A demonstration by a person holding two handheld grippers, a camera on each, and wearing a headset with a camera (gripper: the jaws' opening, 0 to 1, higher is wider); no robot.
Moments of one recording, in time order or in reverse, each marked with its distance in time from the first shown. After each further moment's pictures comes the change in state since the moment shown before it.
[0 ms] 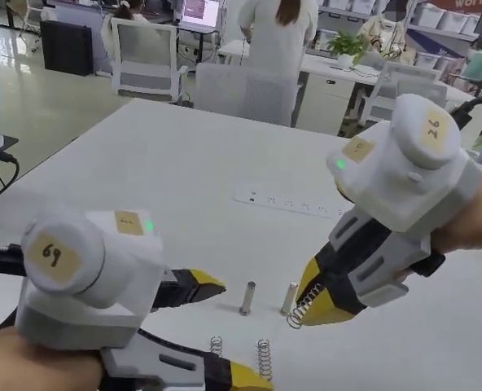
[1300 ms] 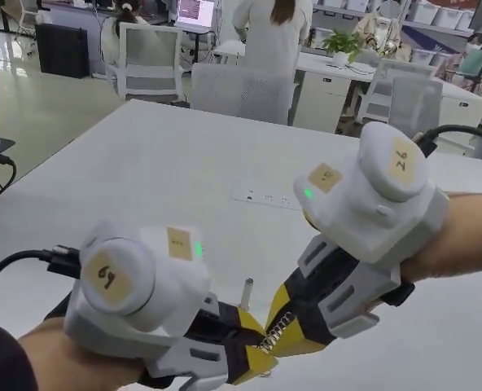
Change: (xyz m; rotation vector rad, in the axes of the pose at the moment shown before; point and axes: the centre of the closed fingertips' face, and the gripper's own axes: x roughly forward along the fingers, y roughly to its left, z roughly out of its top) left arm 0.031 -0.029 -0.004 0.189 0.068 -0.150; right arm 0.028 0.030 0.018 -0.052 -0.048 0.064
